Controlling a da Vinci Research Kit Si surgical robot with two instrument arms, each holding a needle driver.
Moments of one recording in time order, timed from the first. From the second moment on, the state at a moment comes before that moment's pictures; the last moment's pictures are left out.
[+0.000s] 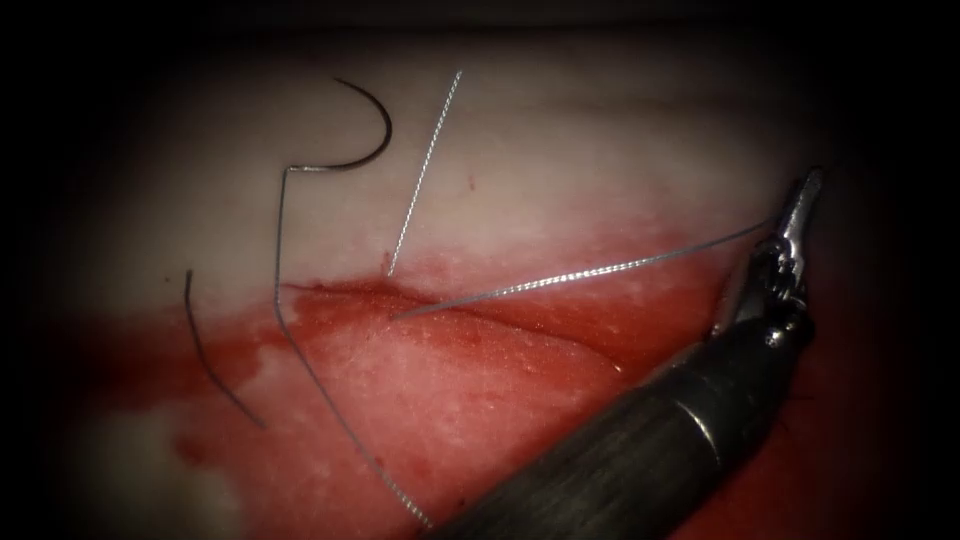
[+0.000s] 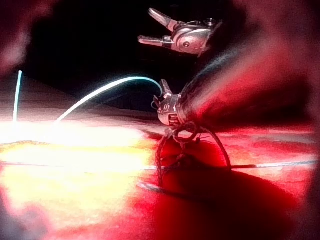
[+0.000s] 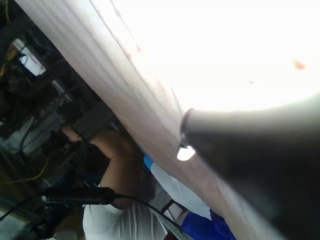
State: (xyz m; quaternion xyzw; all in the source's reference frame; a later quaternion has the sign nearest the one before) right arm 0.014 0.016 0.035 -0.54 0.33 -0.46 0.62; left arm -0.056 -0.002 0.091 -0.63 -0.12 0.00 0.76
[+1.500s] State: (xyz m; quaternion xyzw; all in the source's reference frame) right arm 0.025 0.011 0.034 -0.53 0.38 -0.51 0.57; left arm -0.004 -0.005 0.087 -0.37 -0.32 0.74 0.46
